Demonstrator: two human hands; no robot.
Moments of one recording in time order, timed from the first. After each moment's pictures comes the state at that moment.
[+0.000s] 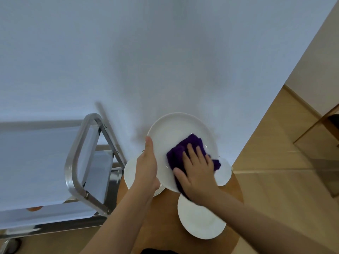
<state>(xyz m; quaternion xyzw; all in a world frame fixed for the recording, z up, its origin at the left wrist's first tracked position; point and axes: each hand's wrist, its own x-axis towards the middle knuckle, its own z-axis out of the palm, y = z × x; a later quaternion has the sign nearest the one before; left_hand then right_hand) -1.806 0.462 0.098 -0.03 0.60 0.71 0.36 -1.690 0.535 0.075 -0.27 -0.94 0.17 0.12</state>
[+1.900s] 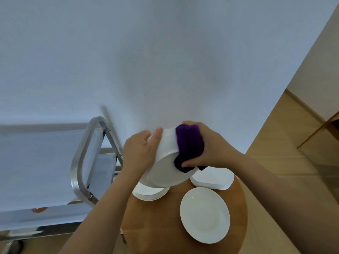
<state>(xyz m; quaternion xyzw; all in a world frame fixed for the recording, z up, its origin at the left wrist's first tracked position) -1.831 0.442 0.149 0.33 0.83 0.45 -0.03 -1.697 0.595 0.151 -0.12 -0.92 0.34 0.14</state>
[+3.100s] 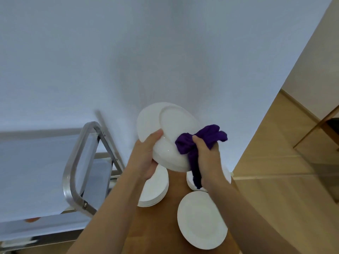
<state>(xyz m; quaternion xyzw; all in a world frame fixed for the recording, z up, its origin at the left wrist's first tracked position) -1.824 0.466 0.148 0.15 0.46 0.77 0.41 -1.709 0.562 0.129 -0.39 -0.48 0.70 0.36</state>
